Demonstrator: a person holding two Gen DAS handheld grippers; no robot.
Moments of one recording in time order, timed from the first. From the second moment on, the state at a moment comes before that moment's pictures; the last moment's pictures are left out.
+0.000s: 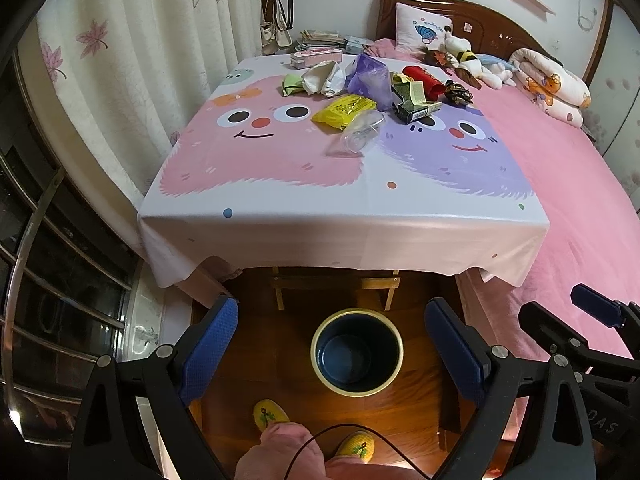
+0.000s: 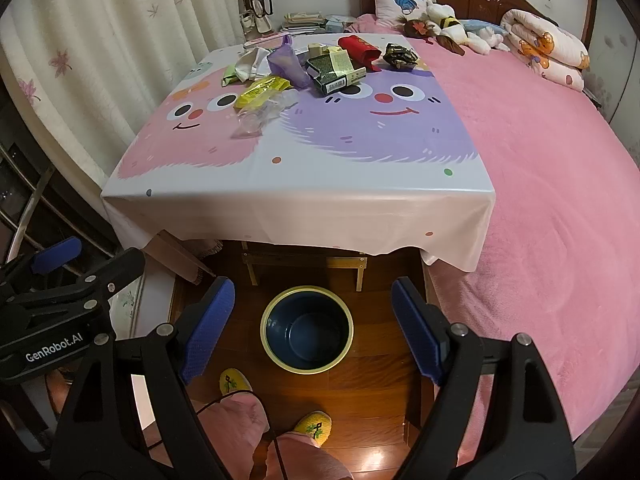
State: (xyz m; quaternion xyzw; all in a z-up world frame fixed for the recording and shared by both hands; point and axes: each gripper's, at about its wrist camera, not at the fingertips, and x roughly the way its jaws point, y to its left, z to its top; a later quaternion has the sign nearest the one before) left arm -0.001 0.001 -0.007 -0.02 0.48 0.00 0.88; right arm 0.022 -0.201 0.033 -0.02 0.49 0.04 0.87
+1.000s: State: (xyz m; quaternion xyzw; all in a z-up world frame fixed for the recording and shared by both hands) left arm 0.029 0.008 0.057 -0.01 0.40 0.01 0.92; right arm 0.063 -0.208 0.062 0.03 0.44 0.07 0.89
